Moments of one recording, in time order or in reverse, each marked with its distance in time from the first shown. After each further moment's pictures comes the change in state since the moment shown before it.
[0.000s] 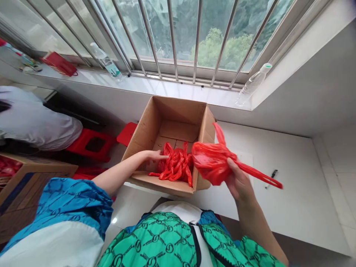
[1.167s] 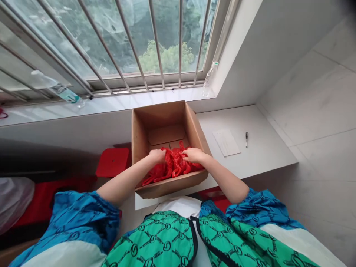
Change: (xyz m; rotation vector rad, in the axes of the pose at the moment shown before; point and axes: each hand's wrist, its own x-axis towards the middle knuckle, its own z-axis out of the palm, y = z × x) left_hand -0.006 -0.005 -0.017 0.640 0.178 0.385; right_hand 0.027 0.092 0.134 -1.737 -0.343 0.144
